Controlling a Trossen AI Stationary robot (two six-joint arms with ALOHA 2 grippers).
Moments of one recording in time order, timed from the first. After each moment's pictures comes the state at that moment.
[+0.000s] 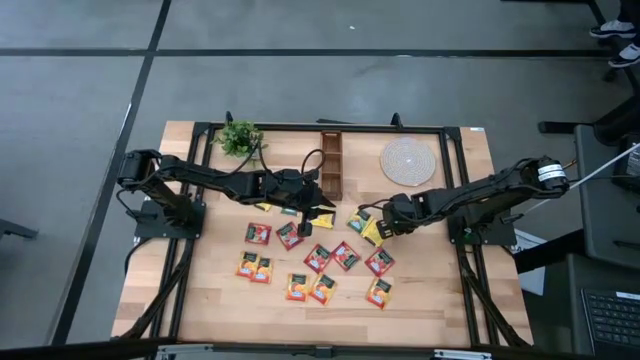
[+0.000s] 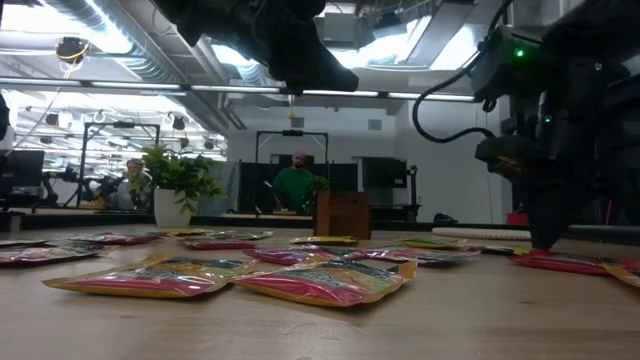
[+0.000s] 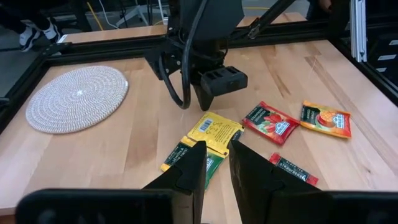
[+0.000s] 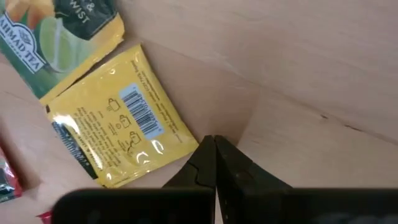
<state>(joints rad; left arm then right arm) 0.03 1.56 0.97 0.15 0.05 0.09 0.09 1.36 0.55 -0.48 0.02 1.30</state>
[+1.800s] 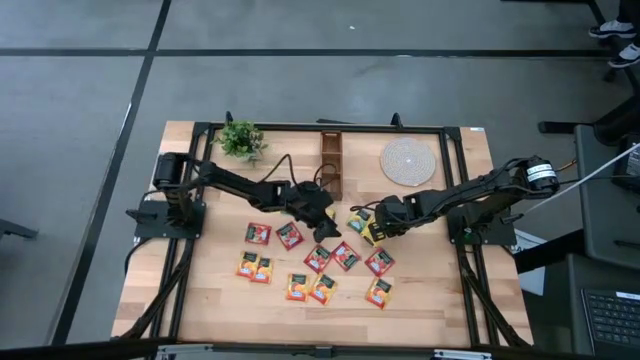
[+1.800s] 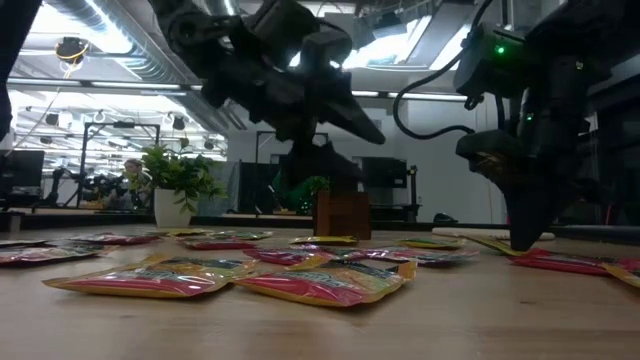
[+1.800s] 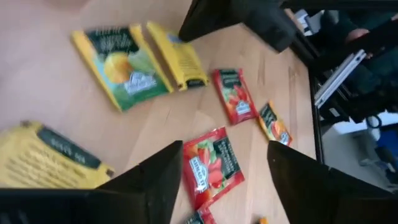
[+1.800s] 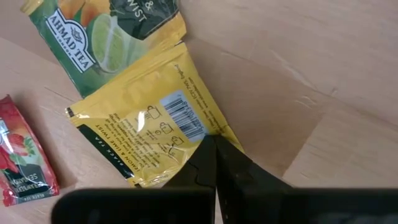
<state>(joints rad) 0.04 1.84 0.97 0.30 0.29 -0.72 0.09 1.48 0.61 -0.42 0.00 1.28</state>
